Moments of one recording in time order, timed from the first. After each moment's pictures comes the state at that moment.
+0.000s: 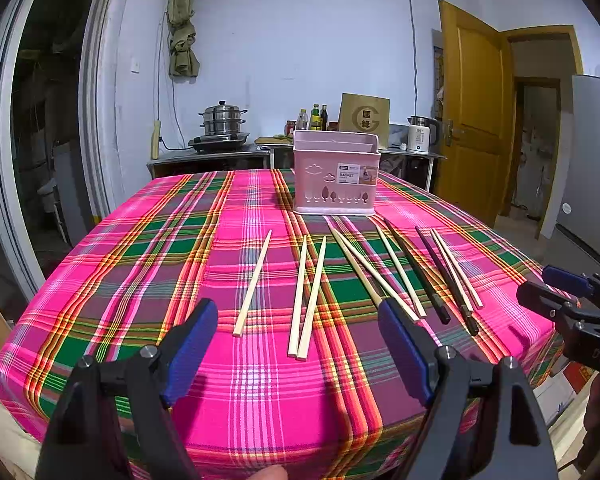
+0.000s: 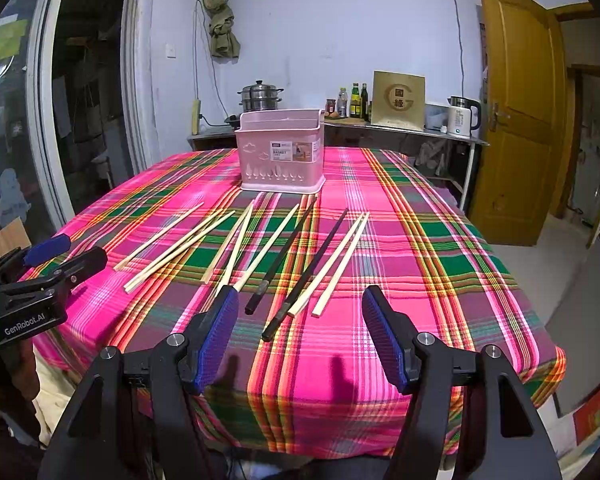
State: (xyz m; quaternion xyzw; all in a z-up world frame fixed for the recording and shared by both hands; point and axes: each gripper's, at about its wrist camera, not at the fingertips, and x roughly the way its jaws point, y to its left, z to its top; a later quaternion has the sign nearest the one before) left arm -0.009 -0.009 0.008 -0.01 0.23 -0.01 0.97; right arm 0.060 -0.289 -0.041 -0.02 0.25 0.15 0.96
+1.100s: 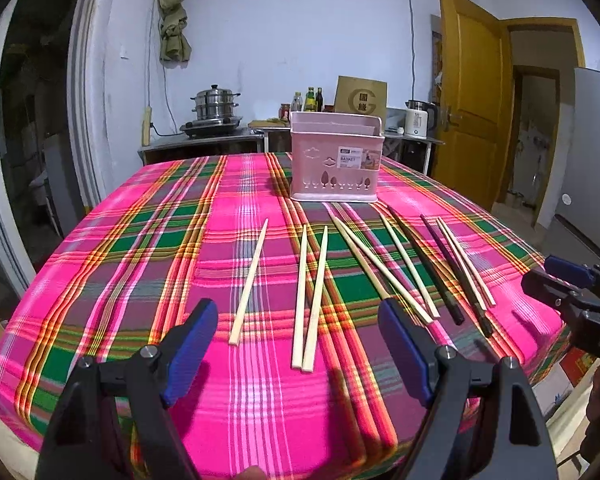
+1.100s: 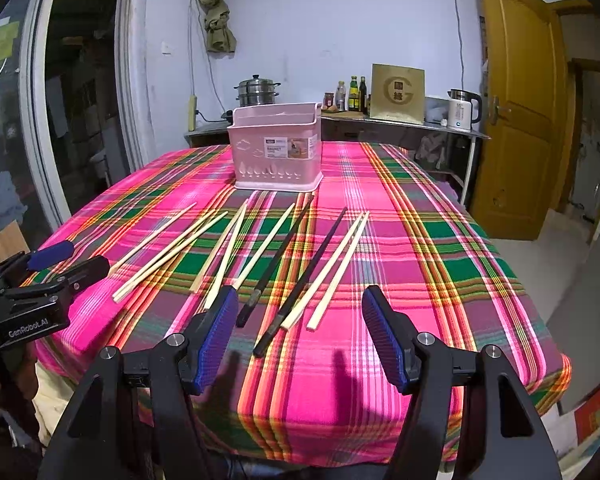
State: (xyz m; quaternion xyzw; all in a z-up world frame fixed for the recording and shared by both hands) left arm 0.022 -0.003 0.004 -0.01 0.26 -0.03 0.96; right arm 0.081 -0.288 -0.040 -0.02 0.26 0.15 0.95
